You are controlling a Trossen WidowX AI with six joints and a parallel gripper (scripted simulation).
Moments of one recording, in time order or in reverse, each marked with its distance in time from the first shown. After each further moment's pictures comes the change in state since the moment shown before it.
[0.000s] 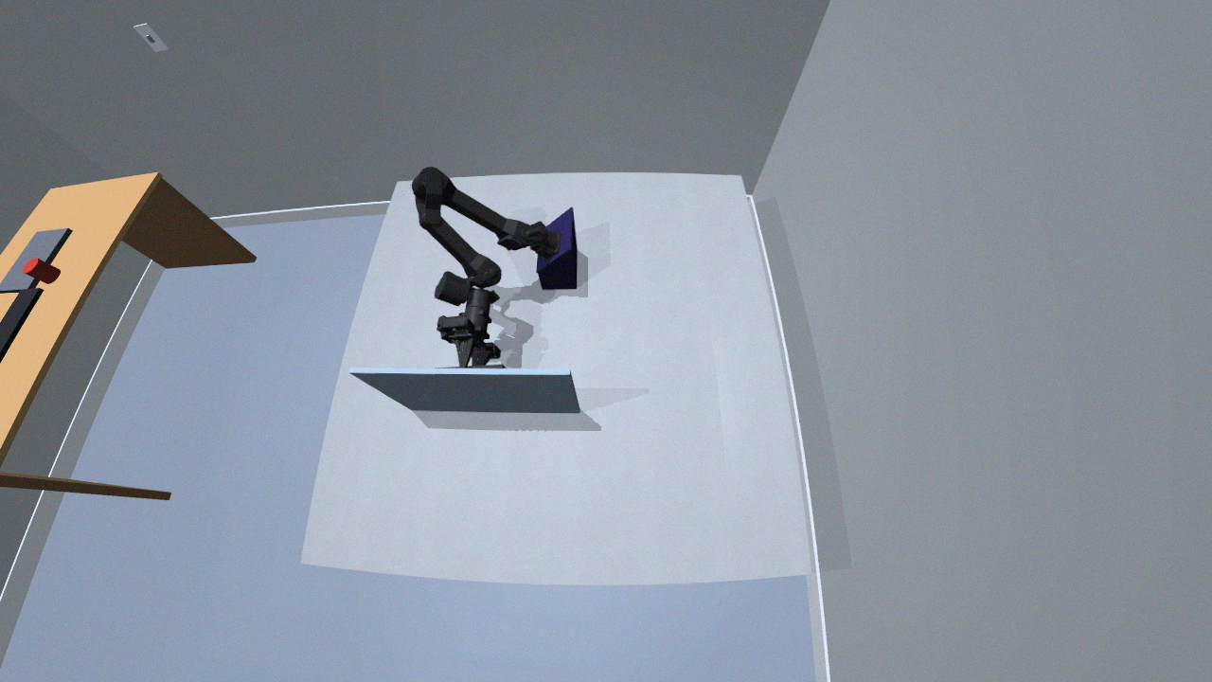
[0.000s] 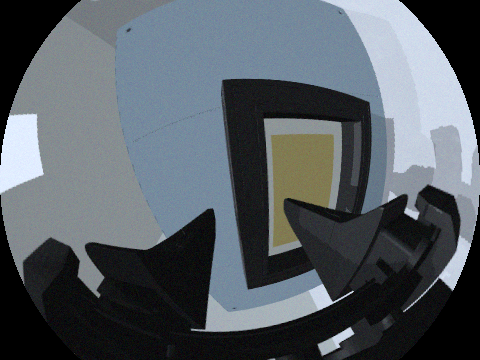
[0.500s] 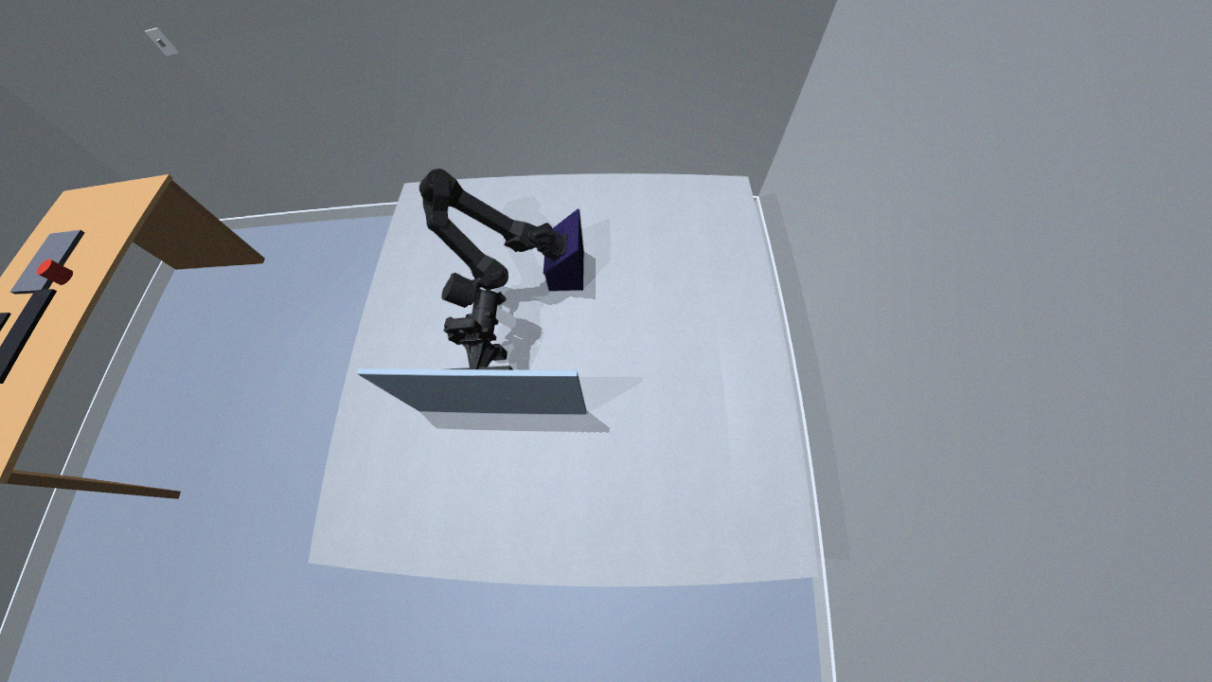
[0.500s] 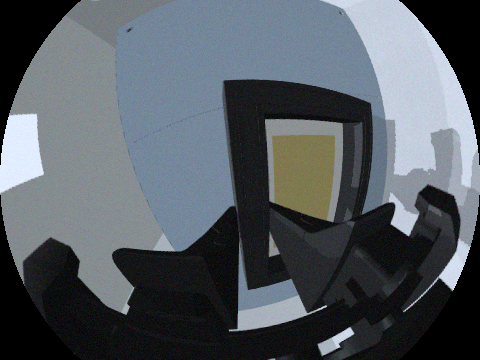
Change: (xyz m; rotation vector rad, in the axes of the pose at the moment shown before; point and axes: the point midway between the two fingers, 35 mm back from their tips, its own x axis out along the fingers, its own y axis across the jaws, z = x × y) arm 0.000 0.001 0.001 -0.001 -0.001 0.001
